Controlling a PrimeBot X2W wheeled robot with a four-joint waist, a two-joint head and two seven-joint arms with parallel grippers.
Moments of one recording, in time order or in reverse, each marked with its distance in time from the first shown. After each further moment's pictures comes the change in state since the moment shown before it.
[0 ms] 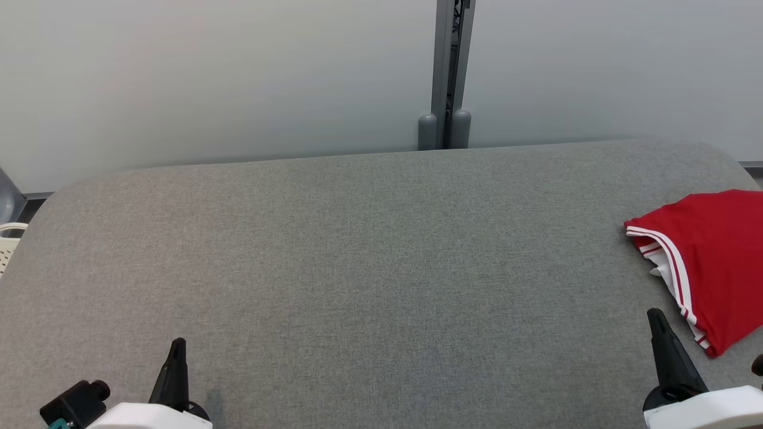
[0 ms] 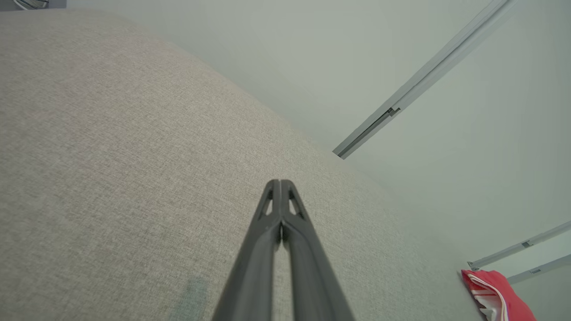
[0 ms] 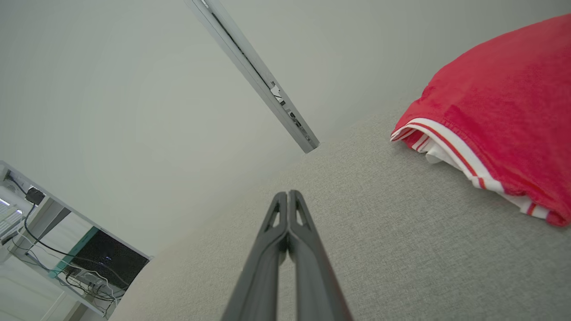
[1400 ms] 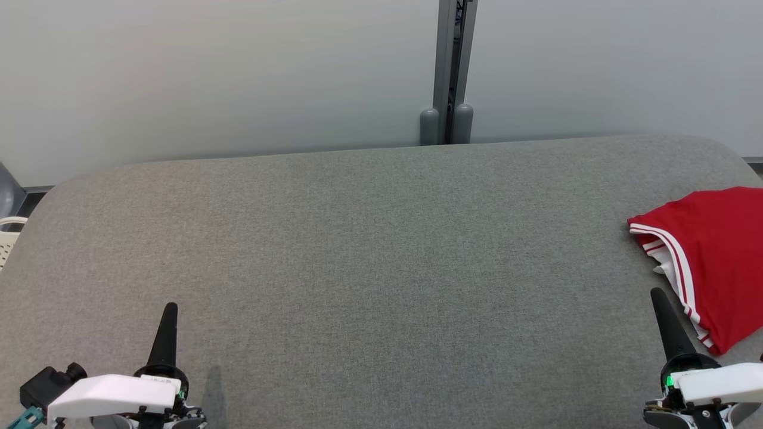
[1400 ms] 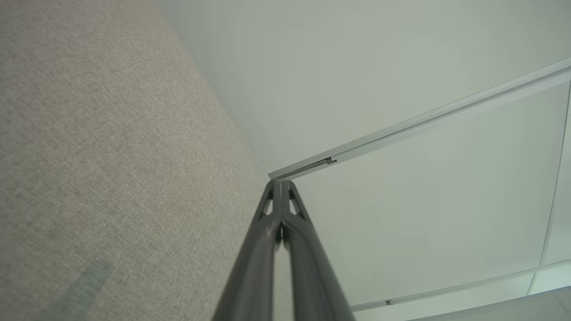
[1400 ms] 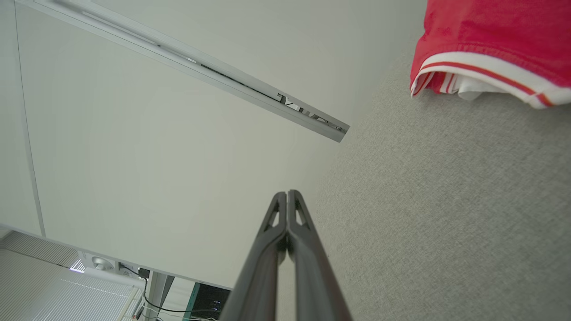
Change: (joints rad) left arm -0.078 -0.050 0.099 -0.005 -0.412 -0.074 0.117; right arm -0.100 -0.005 -0.015 0.101 0.492 0.000 0.060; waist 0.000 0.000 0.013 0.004
